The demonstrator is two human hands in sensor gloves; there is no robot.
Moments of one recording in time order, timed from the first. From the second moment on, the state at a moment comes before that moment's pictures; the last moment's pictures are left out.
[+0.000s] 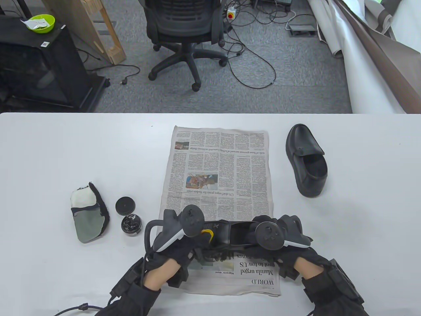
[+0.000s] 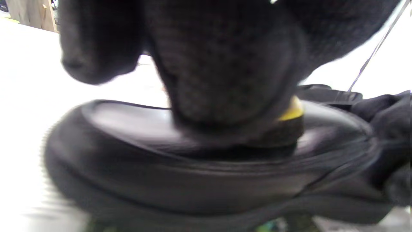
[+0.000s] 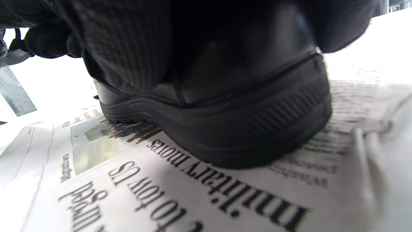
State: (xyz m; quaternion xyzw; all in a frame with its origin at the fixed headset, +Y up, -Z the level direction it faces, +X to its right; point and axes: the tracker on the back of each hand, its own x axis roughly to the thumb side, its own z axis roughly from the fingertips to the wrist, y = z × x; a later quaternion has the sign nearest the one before) left_hand -0.089 -0.693 -0.242 -0.10 -0.09 0.13 0.98; right_hand 0.145 -0.740 -0.255 0.32 0.06 0.94 0.10
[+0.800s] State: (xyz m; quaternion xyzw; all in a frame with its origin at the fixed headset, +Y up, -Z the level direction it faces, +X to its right) left_hand -0.214 -0.657 -0.271 -0.03 0.12 0.04 0.99; right_hand 0.145 -0.739 -0.254 0.32 0.06 0.94 0.09
